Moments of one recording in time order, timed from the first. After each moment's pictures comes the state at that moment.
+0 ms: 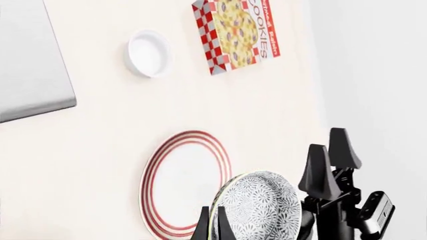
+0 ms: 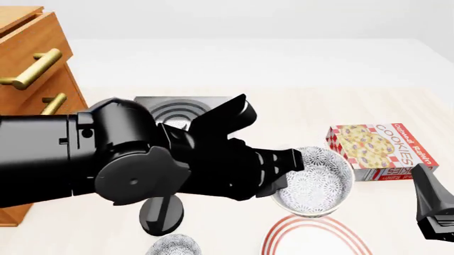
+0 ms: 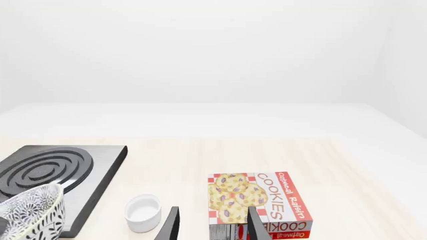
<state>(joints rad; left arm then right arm) -1.11 1.44 -1.04 0.40 -1.01 0.01 0.01 -0.01 0.00 0.00</state>
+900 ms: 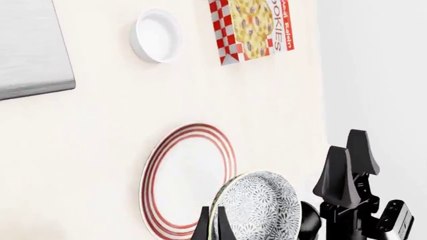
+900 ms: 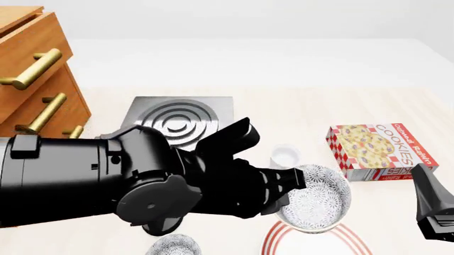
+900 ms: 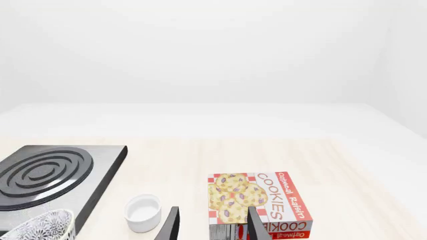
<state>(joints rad) -1.14 1.49 -0.98 0.32 -1.09 0.01 0.01 -0.01 0.00 0.00</state>
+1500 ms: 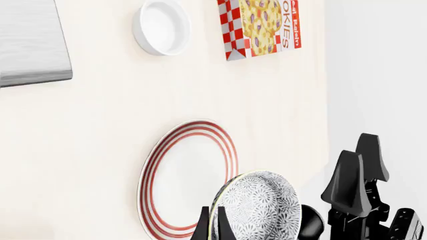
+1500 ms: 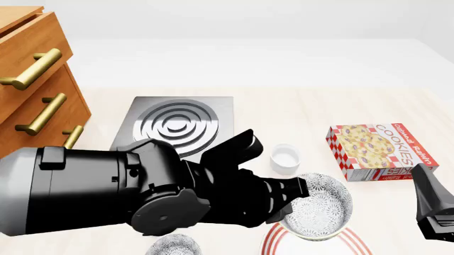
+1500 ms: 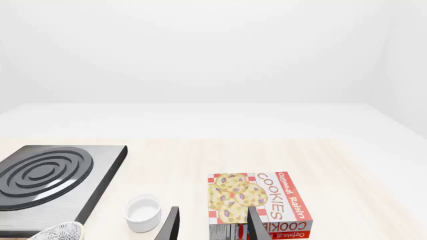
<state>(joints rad) -1.15 1.53 -0.96 0.26 -1.14 0.01 0.01 -0.01 0.00 0.00</state>
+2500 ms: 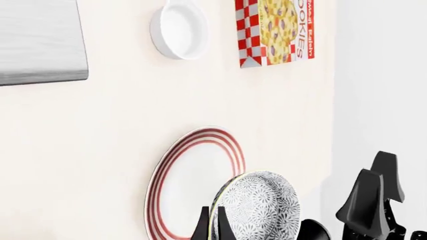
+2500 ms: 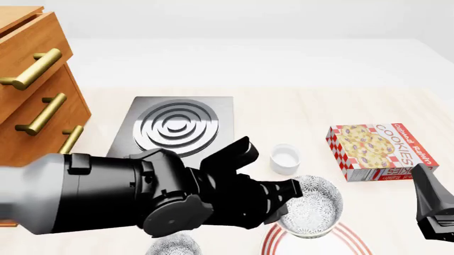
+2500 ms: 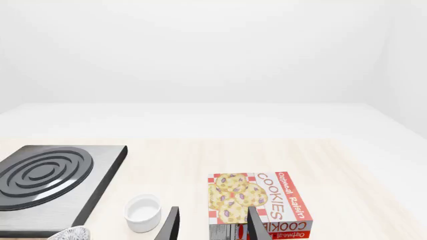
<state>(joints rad) -1.13 1.58 -0.92 0.19 -1.18 0.01 0.01 -0.01 0.00 0.00</state>
